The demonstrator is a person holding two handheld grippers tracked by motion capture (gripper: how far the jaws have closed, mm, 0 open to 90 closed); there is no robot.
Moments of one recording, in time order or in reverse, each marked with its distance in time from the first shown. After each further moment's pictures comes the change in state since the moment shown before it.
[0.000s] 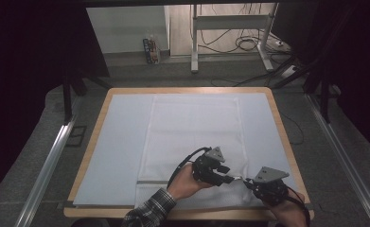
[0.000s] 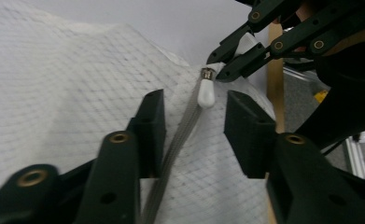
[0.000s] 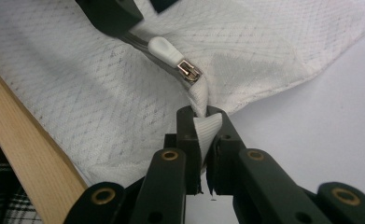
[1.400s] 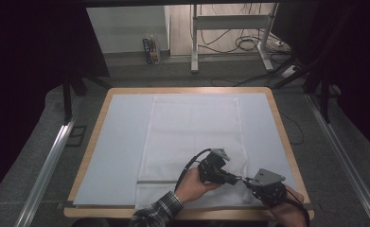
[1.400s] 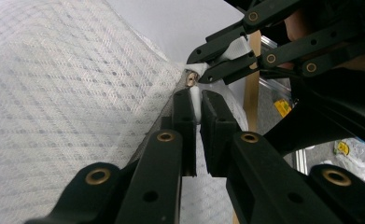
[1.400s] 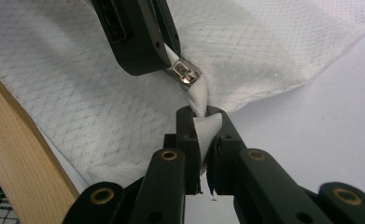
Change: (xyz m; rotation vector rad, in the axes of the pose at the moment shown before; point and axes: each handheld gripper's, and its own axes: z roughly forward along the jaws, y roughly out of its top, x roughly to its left) left arm 0.003 0.003 0.018 0.010 -0.122 -0.167; right arm 0.006 0.002 0.000 0.002 -0.060 -0.090
